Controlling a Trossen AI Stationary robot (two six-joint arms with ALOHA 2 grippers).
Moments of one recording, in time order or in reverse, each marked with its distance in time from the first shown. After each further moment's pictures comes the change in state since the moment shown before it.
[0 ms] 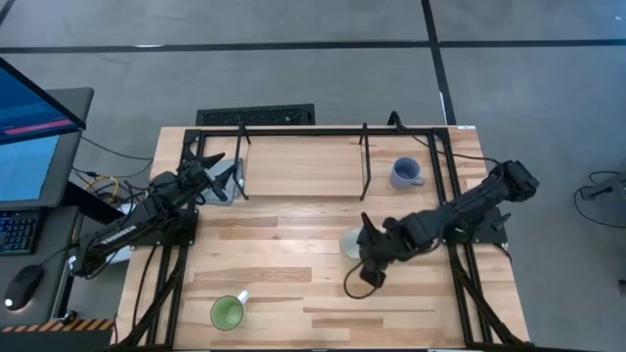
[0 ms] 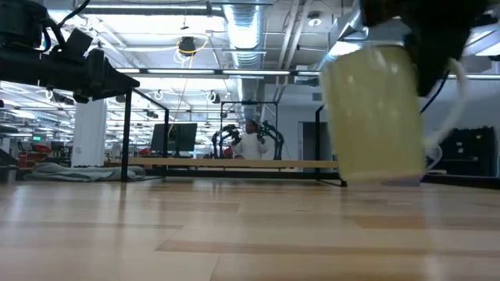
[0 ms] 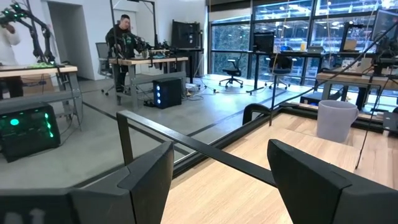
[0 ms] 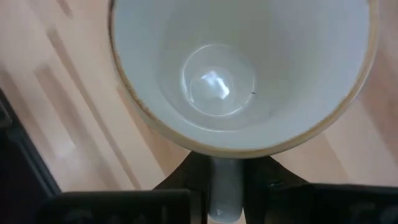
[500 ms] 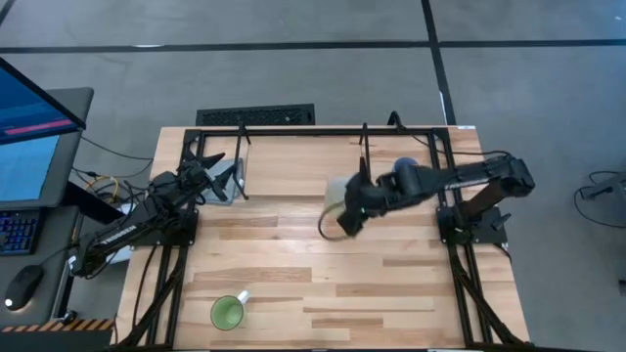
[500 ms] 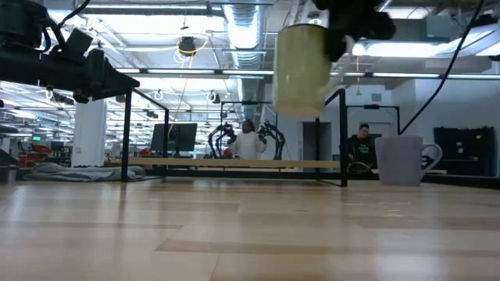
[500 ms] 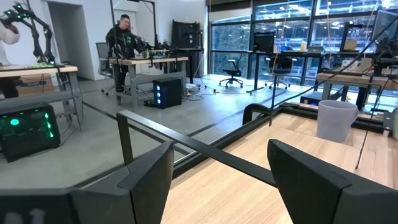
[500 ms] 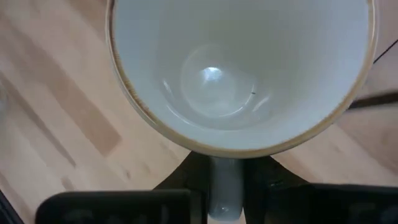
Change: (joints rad) left arm 0.000 0.000 0.000 0.000 0.000 0.000; right arm -0.291 -0.001 0.275 -0.151 0.140 -0.052
